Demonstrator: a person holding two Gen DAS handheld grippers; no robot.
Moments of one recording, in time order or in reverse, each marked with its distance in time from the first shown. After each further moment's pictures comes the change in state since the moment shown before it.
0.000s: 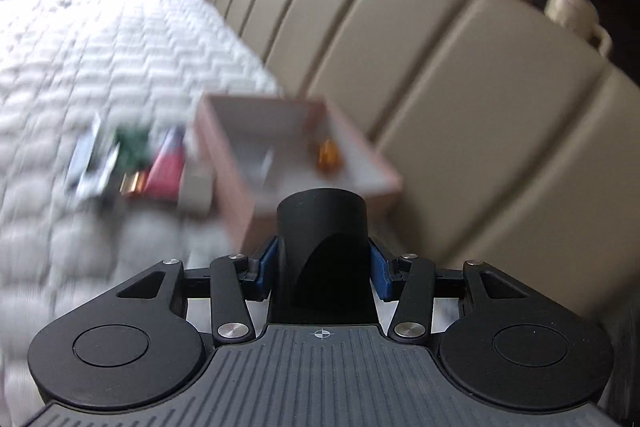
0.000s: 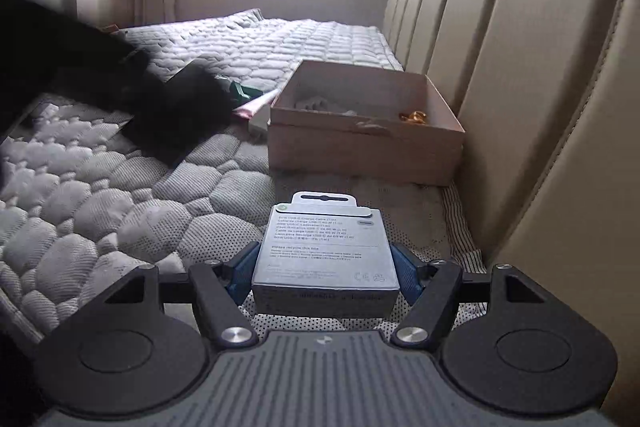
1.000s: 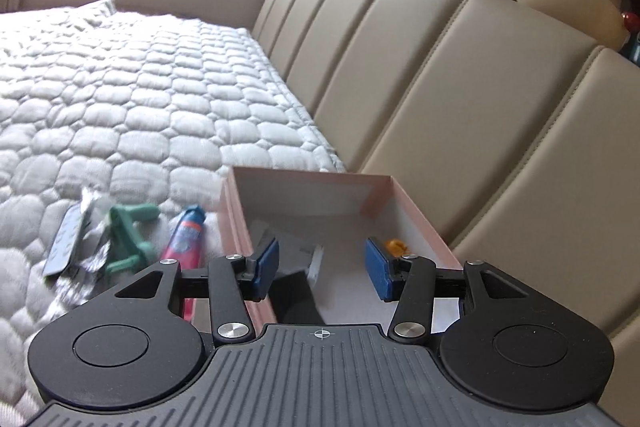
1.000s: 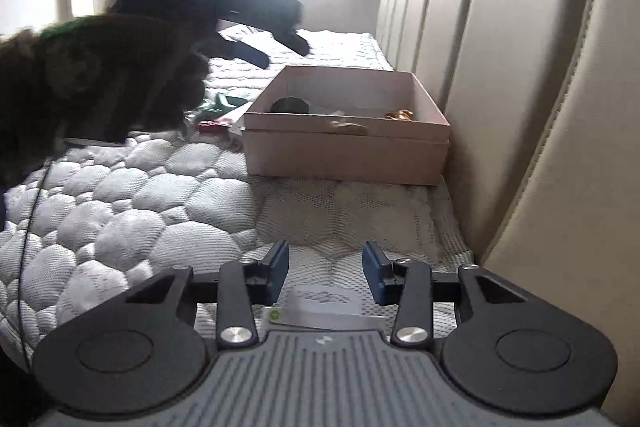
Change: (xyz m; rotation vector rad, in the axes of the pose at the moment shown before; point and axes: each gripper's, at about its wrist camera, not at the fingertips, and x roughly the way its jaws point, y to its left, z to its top) left arm 0.073 0.034 0.046 -0.076 -0.115 0.122; right arm 0.017 -0.025 -0.008 0.049 -0.024 0.000
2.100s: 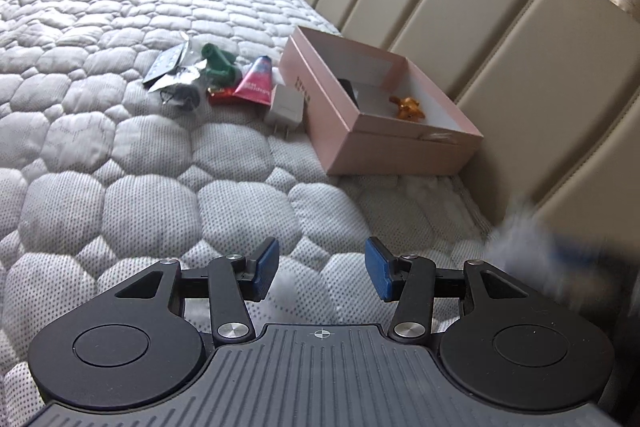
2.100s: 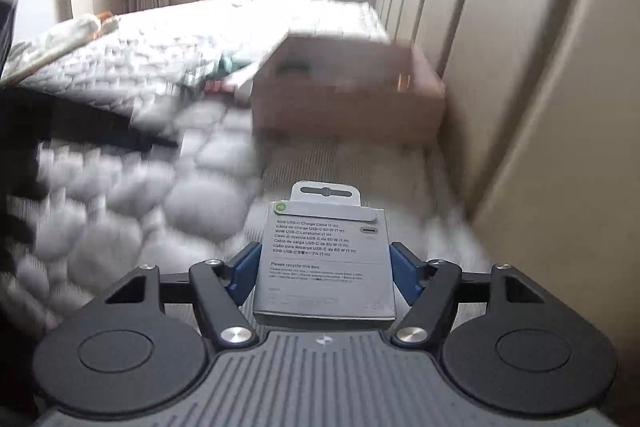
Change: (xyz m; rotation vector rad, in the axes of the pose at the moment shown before) left arm -0.106 0.039 -0.124 -0.040 0.142 0.013; right arm -0.020 0.010 0.007 -0.038 0.072 -0.027
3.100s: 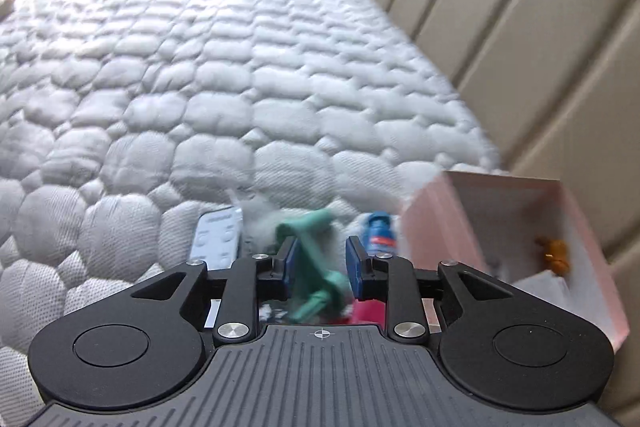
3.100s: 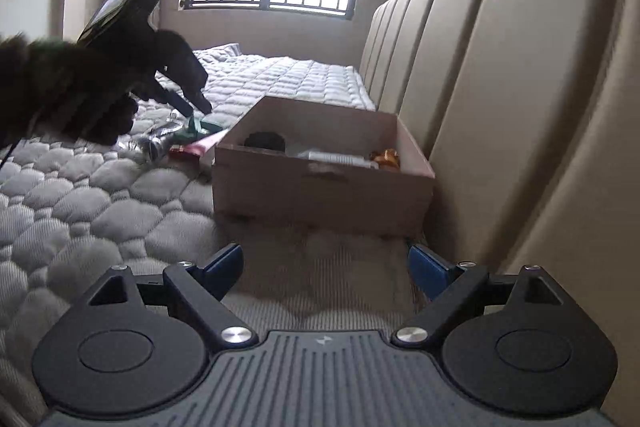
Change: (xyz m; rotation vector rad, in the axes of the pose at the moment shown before) left arm 0.137 0.067 0.186 -0.068 0.032 0.237; right arm 0.048 -0.007 0.005 -0.030 -0.169 -0.050
